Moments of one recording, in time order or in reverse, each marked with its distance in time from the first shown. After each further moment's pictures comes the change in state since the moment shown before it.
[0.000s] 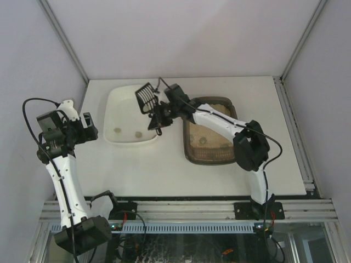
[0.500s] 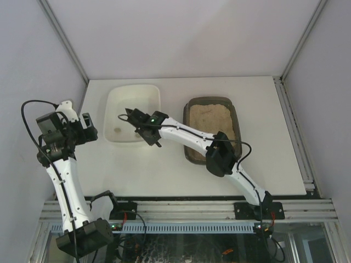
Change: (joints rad) left arm 0.020 -0.033 -0.003 -0.008 -0.023 -0.023; right arm 0.294 0.391 0.681 -0.698 0.766 -0.374
